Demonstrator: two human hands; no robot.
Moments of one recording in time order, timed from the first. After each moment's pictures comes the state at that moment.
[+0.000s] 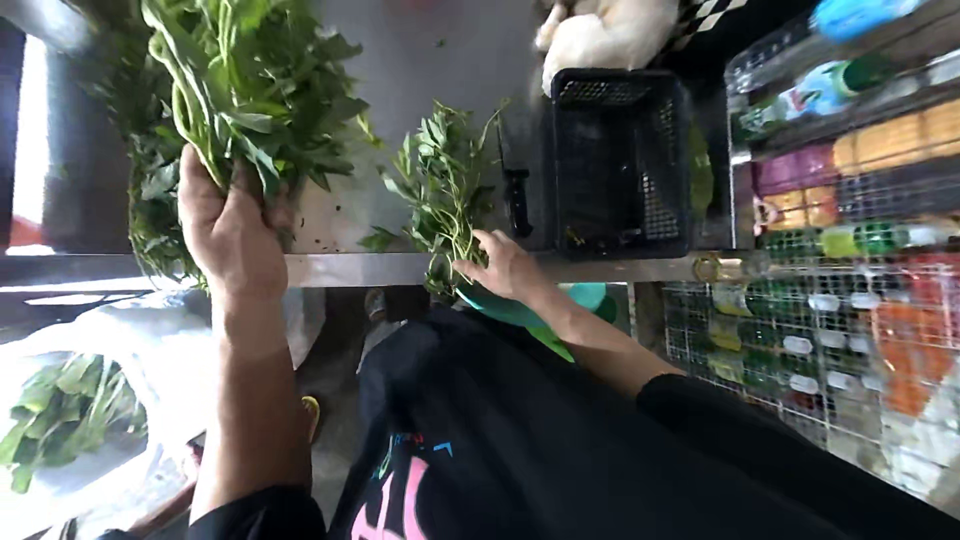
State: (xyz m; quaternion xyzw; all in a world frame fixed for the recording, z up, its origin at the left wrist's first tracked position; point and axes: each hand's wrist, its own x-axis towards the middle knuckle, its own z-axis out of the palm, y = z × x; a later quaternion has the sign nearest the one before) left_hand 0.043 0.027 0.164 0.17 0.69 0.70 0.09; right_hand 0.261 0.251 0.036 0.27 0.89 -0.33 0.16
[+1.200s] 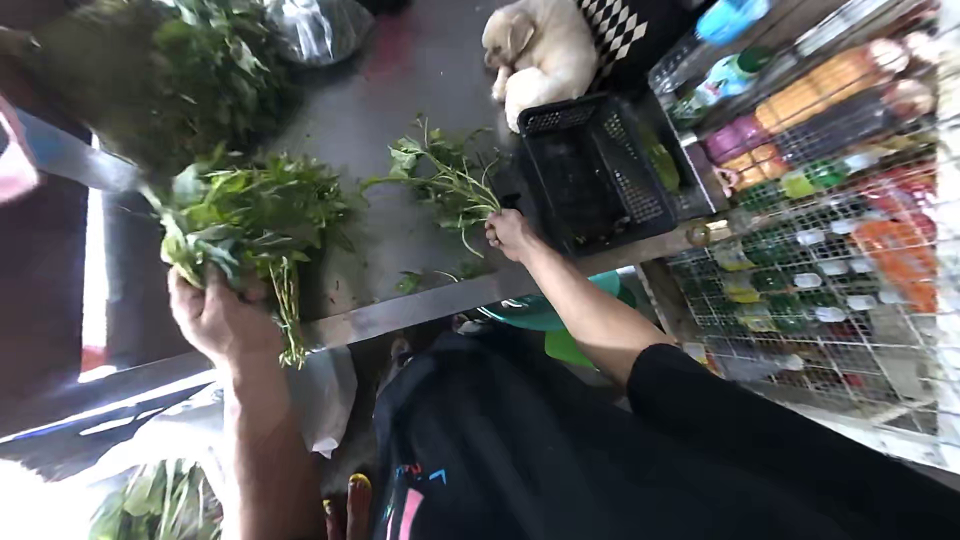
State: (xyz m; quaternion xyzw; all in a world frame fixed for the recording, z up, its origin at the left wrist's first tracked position) left_hand -0.037 -0.048 0.146 0.12 0.64 0.76 0.06; right_hand 0.174 0.278 0.019 0.53 0.54 -0.64 -0.08
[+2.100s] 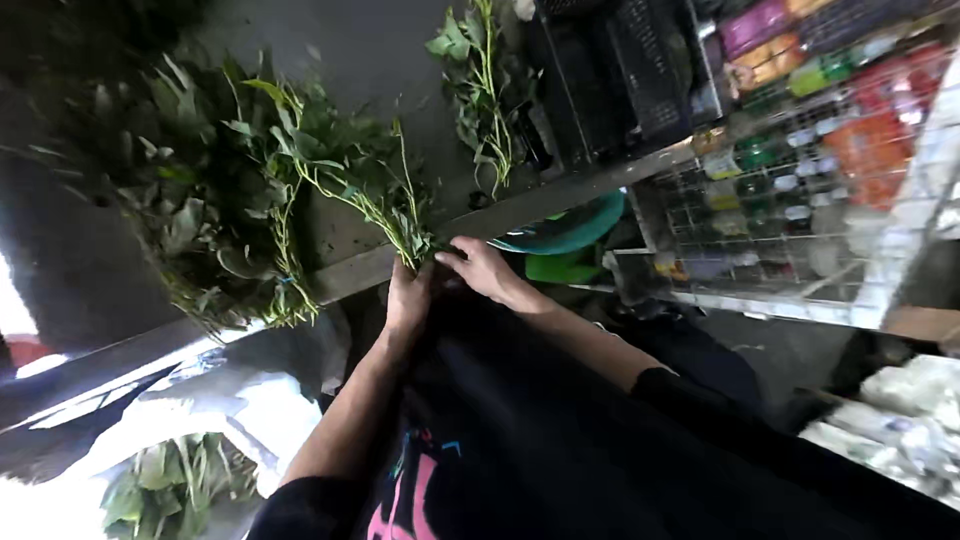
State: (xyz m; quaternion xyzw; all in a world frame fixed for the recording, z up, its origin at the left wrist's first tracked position) left_hand 0.080 -0.043 0.020 0.07 0.64 0.53 0.56; right_hand 0.189 0.073 0.040 0.43 0.76 -0.49 0.06
